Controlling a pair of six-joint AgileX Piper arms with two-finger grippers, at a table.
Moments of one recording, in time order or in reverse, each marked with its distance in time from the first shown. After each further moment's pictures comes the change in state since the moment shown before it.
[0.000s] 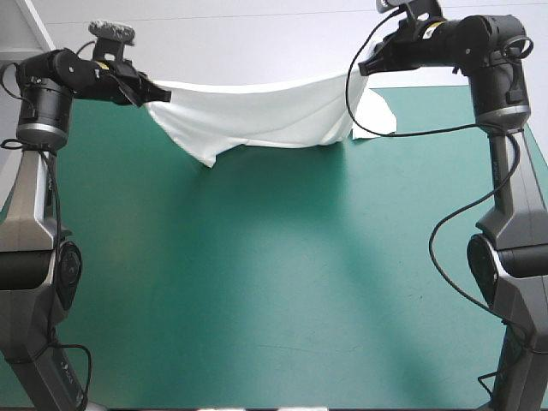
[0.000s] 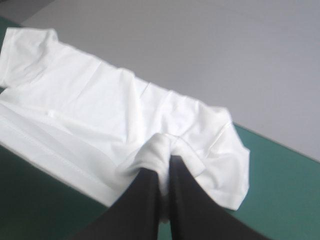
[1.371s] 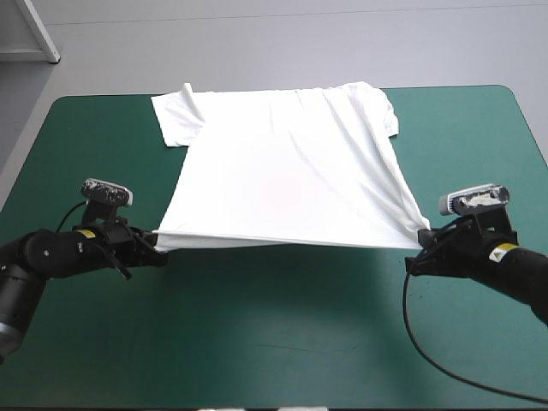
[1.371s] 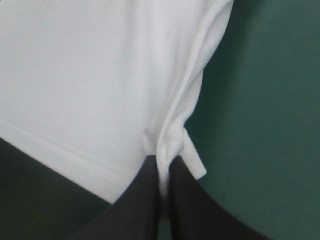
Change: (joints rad) left arm 0.000 -0.900 1.341 -0.133 -0.260 0.128; right arm -0.077 -1.161 1.656 0.139 -0.315 -0.004
